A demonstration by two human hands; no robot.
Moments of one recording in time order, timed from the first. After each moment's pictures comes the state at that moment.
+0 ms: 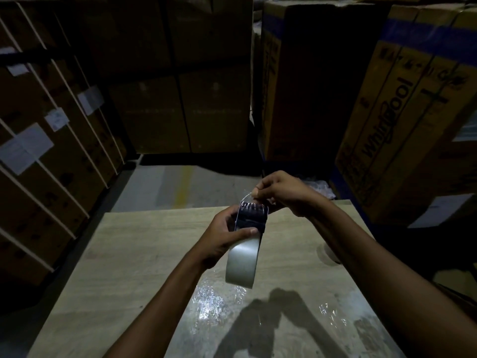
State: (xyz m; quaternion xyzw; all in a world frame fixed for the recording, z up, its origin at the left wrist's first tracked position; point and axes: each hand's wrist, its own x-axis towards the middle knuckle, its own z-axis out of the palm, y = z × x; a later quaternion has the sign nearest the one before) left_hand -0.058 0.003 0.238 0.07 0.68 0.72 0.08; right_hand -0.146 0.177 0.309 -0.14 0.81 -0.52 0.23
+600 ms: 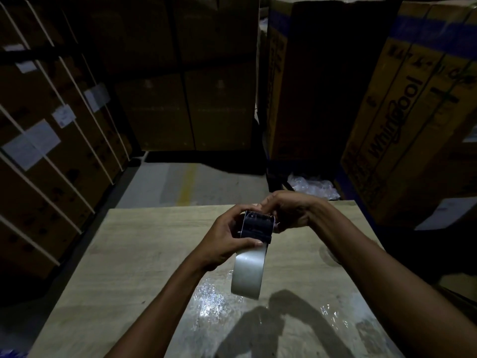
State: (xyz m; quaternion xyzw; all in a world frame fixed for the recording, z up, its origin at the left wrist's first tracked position) left_hand -0.050 0.003 0.242 0.10 0.70 0.70 0.08; right_hand -0.153 0.183 0.280 -0.02 0.70 -0.55 0.46
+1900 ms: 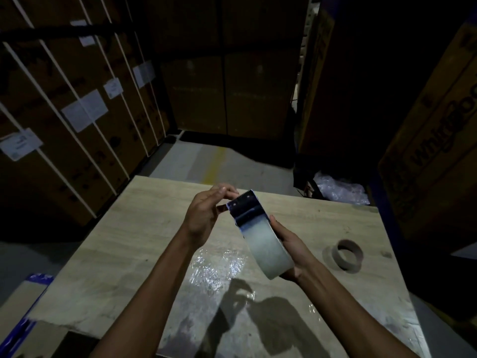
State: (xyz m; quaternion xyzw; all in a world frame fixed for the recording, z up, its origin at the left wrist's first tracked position) left_hand -0.047 0.023 0.230 -0.04 0.62 0.78 -0.10; right_hand -0.078 0.220 0.194 0.07 0.33 -0.80 0.49
